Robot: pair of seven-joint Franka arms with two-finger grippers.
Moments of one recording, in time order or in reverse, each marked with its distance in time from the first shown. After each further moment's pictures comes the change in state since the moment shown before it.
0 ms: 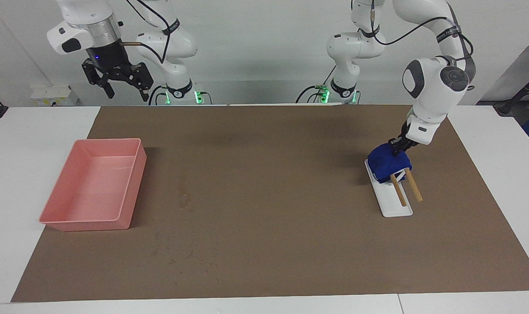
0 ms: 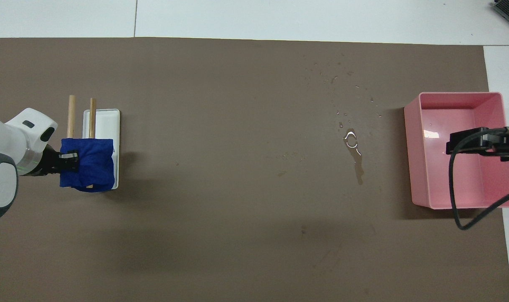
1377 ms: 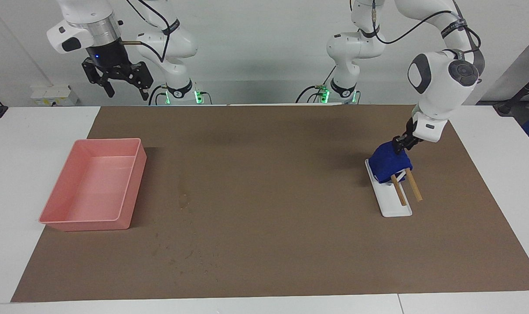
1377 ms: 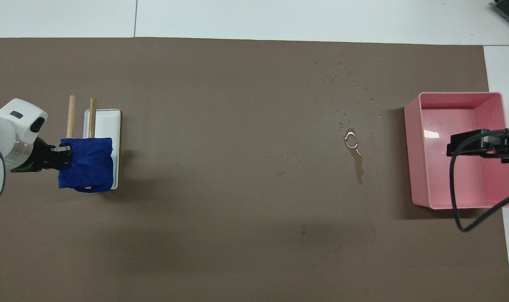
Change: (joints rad) left arm -0.002 -0.003 0.000 0.066 0.000 -0.065 -0.049; right arm 0.000 -0.003 0.000 -0.001 0.000 -0.009 0.000
